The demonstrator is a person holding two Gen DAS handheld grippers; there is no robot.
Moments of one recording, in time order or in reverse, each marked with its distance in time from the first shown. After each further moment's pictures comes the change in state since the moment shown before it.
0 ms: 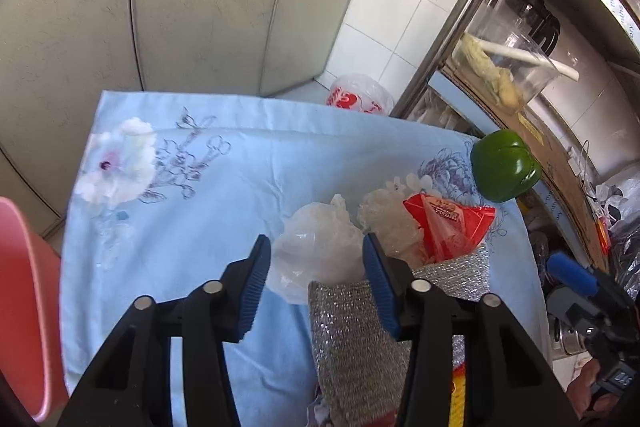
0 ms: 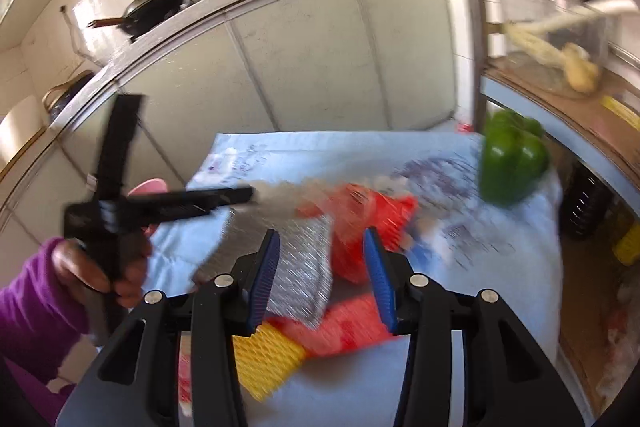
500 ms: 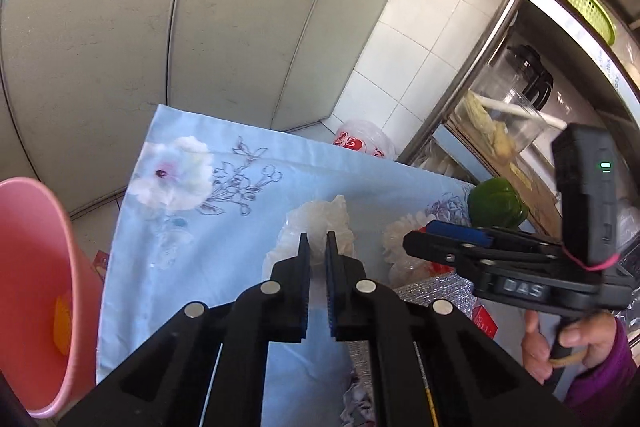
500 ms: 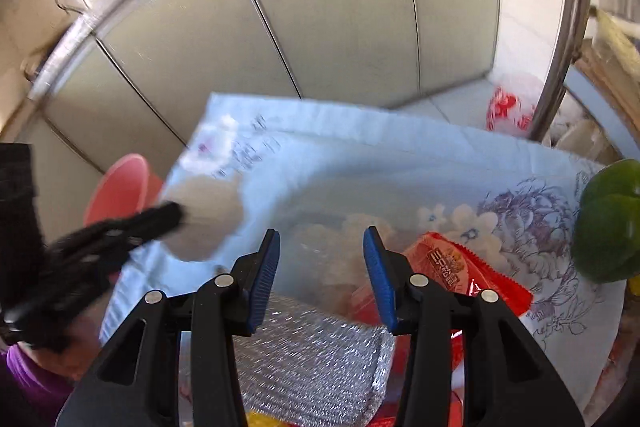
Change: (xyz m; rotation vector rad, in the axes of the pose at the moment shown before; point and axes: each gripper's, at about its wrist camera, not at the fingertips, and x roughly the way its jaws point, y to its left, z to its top) left arm -0.051 0.045 -0.015 -0.086 -0.177 -0.023; right arm 0.126 0.039 0.052 -0.026 0.296 -0.019
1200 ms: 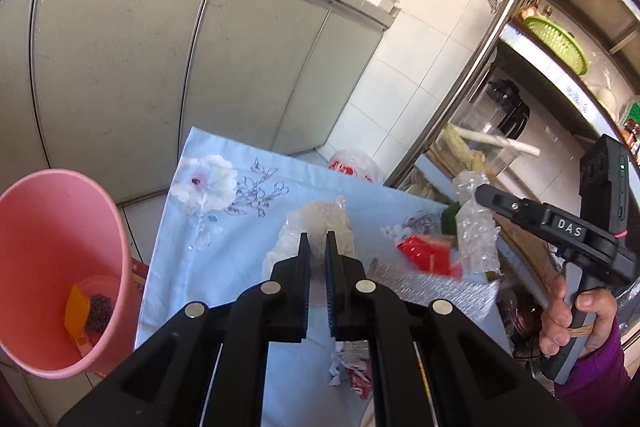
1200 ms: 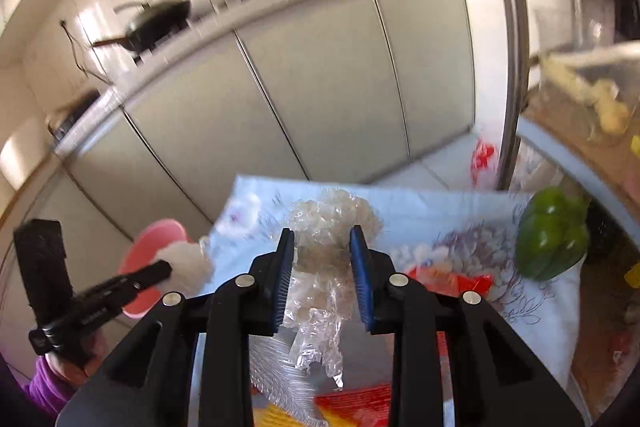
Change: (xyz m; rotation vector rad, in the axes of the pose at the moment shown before) left arm -0.083 0.006 -0.017 -0.026 -0.128 -0.042; right arm -0.128 -0.005 -0.026 0.048 -0.343 0.044
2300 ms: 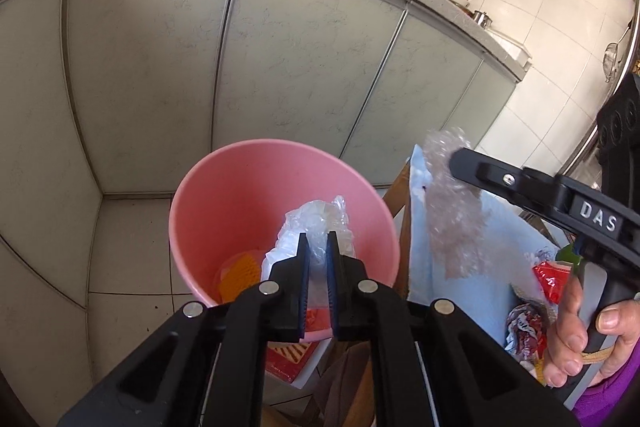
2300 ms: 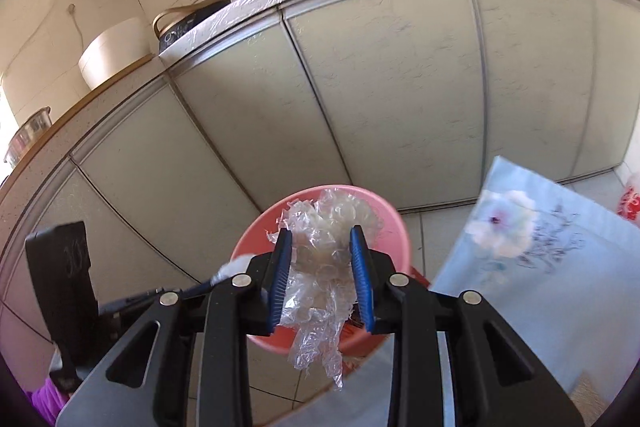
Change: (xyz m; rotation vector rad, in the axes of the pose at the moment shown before) left arm -0.102 0.152 -0.043 -0.220 -0.073 0.400; right arm 0.145 0.252 -0.039 -0.266 0.194 0.375
